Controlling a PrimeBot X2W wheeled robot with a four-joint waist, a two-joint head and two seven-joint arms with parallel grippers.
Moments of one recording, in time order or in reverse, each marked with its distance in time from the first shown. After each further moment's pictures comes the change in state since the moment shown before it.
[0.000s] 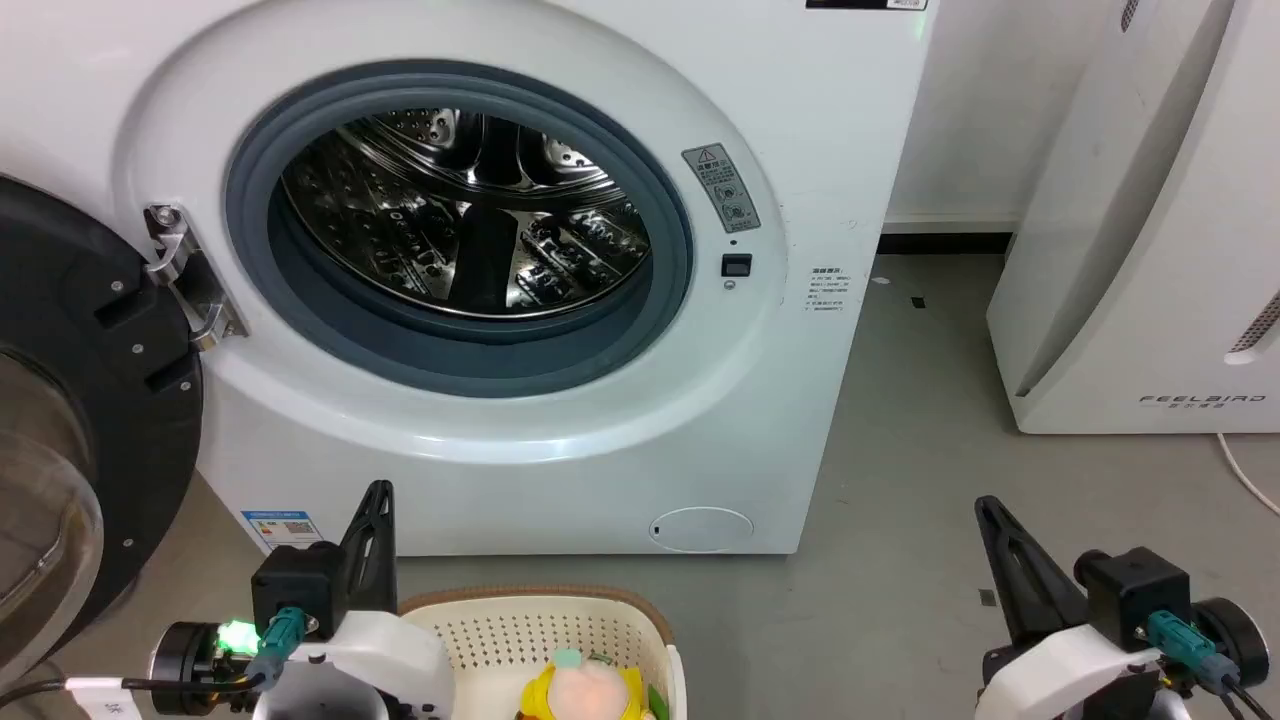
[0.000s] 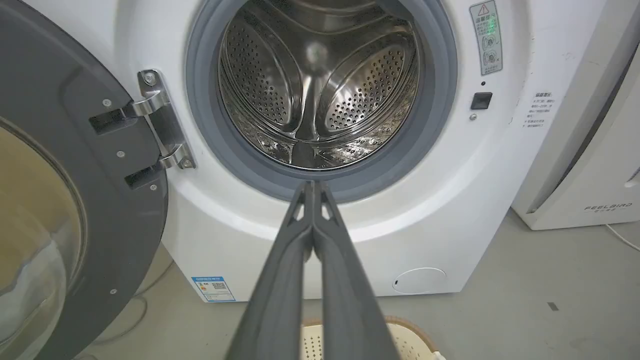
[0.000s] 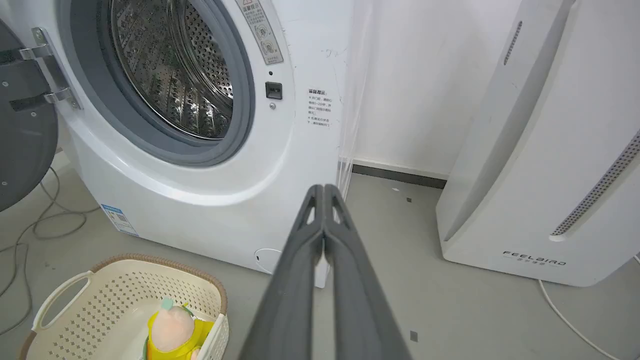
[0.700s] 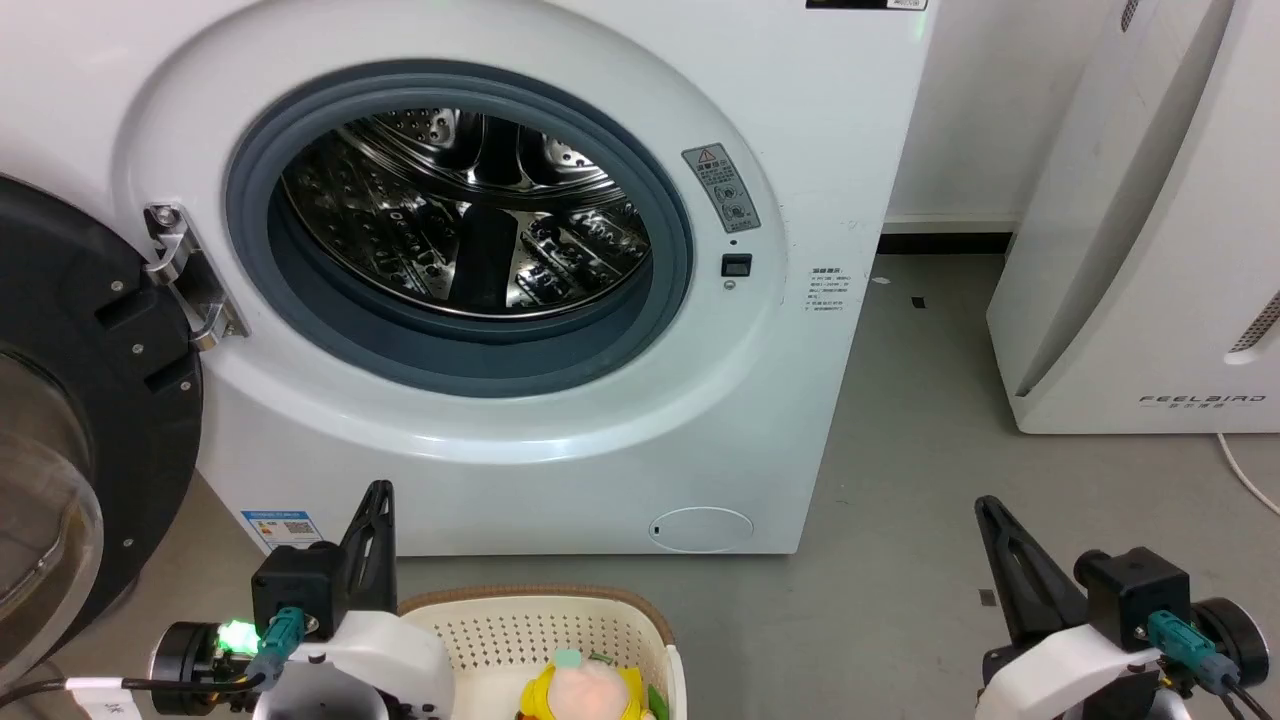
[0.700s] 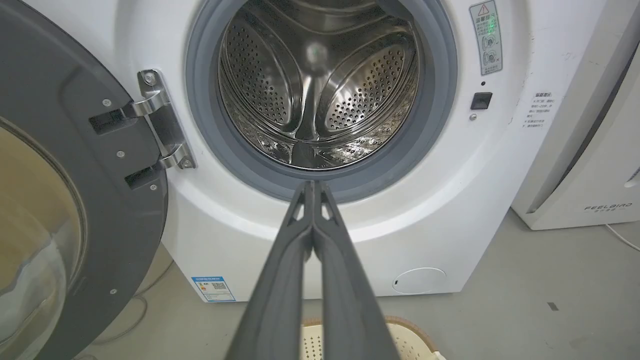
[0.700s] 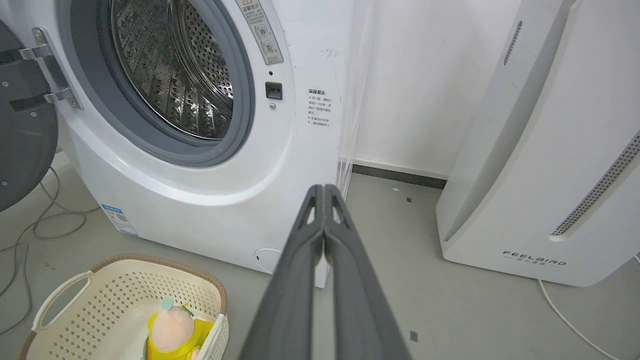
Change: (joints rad) left arm 0.000 0.000 0.000 0.000 0.000 0.000 0.000; right arm 0.000 0.000 0.000 0.000 0.000 0.000 0.000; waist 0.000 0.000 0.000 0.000
